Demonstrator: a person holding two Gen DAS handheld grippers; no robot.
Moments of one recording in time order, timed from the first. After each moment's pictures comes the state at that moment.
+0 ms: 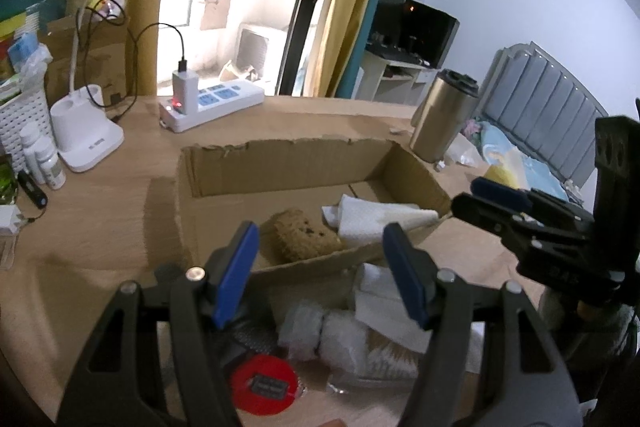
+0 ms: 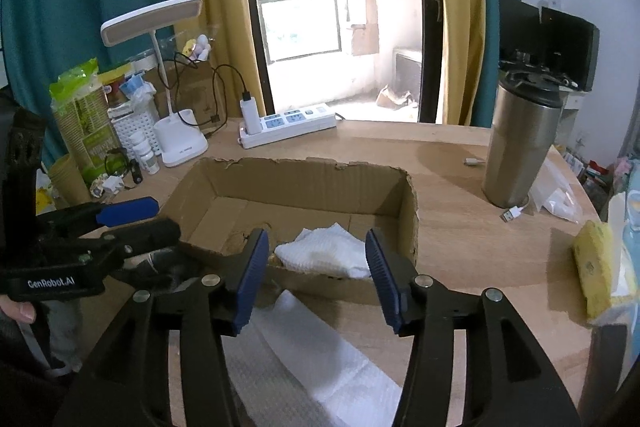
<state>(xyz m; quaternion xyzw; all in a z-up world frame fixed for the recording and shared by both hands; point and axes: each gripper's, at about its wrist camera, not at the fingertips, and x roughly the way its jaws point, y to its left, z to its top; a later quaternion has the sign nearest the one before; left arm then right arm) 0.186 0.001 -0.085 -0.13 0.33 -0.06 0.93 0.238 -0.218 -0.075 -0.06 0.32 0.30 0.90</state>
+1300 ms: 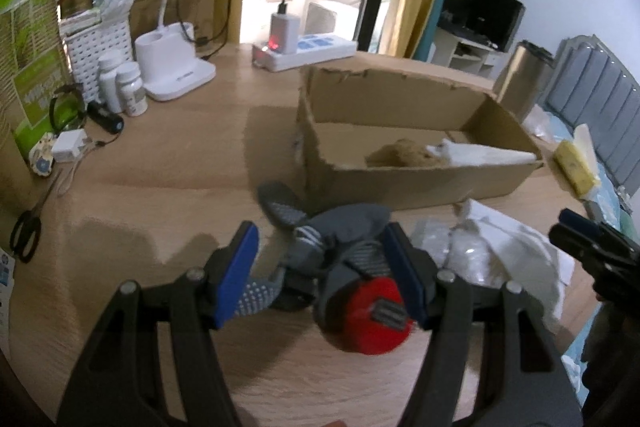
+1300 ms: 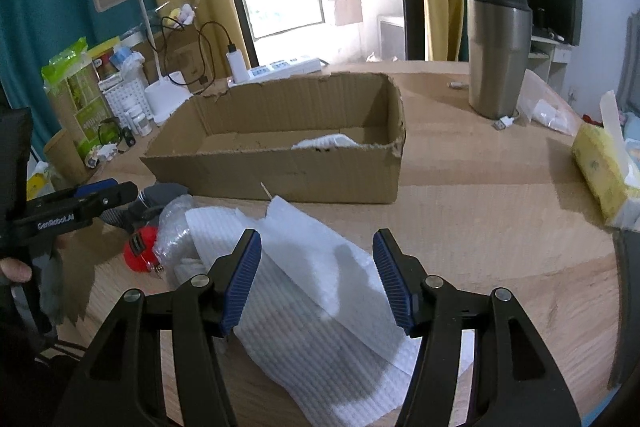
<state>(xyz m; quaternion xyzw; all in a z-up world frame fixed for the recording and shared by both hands) 0.146 0.043 -0.136 -0.12 0.39 0.06 0.91 0.200 -0.242 -0.131 -0.04 0.38 0.27 0.88</state>
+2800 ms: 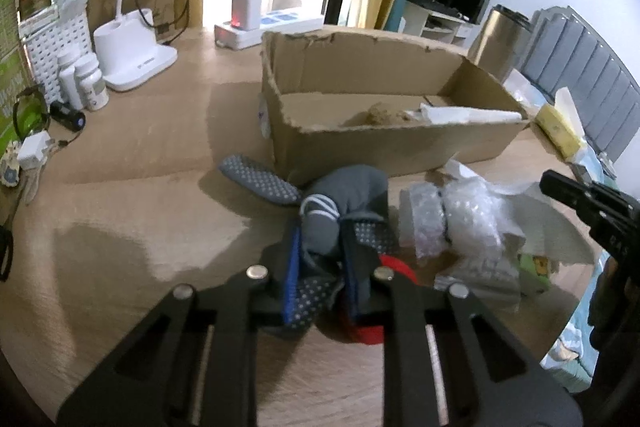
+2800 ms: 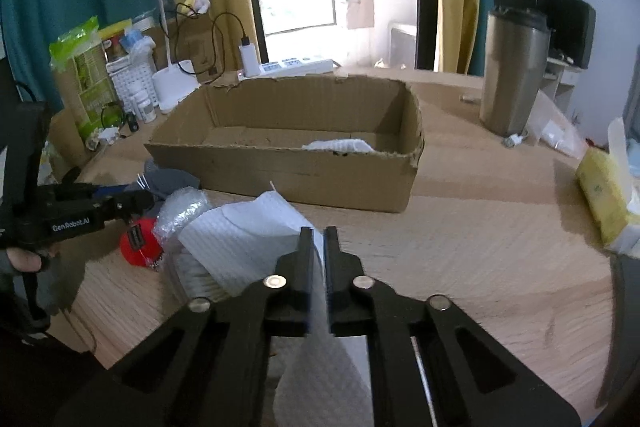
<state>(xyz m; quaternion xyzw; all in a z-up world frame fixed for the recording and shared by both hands) 0.153 0.034 -0.155 -0.10 0.41 0.00 0.90 0.198 -0.230 -0.129 -0.08 0.36 0.28 0.88</state>
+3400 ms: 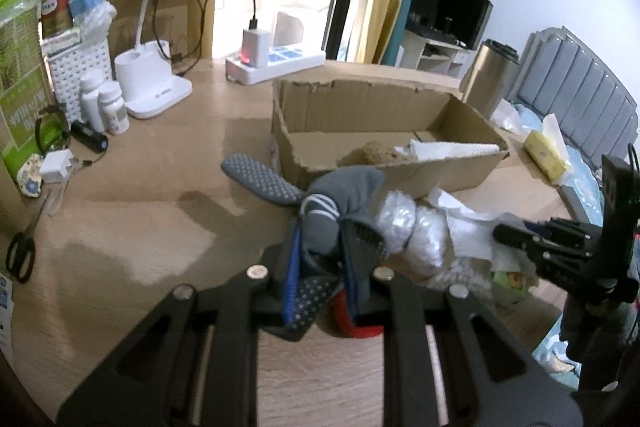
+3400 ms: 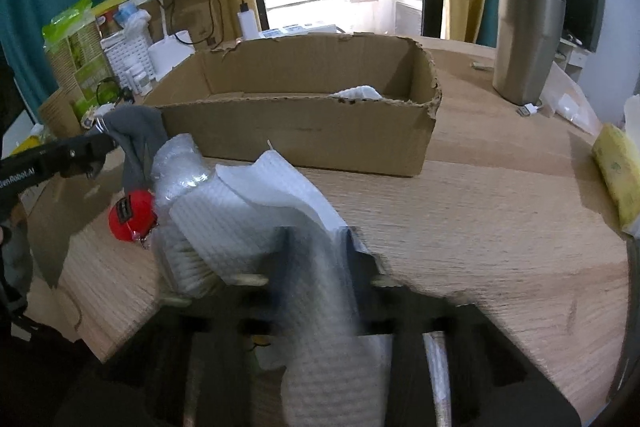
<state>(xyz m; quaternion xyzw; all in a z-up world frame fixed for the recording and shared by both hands) 0.131 0.040 -0.122 -0.11 0.37 0.01 0.92 0.204 -0.226 -0.152 -0.09 0.40 0.29 0.86</state>
